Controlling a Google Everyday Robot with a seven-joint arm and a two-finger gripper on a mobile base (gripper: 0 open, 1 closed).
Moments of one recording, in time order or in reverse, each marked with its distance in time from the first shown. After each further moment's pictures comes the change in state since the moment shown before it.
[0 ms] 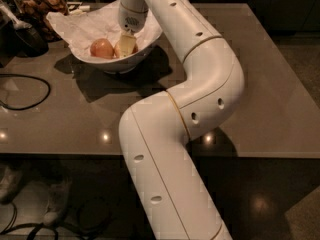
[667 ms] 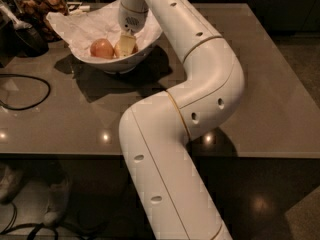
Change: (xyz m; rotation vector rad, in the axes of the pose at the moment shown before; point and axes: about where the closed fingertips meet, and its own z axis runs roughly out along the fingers) arm 0.000 0.000 0.000 0.000 0.000 0.000
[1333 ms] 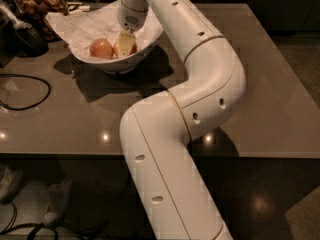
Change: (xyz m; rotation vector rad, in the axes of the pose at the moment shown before) arm -0.007 -0.005 -0.004 0.026 -0.026 -0.003
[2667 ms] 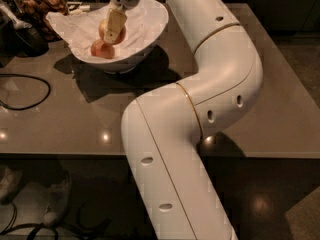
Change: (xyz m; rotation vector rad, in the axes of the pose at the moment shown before) arm -0.047 0.010 -0.069 0.053 -0.166 -0.007
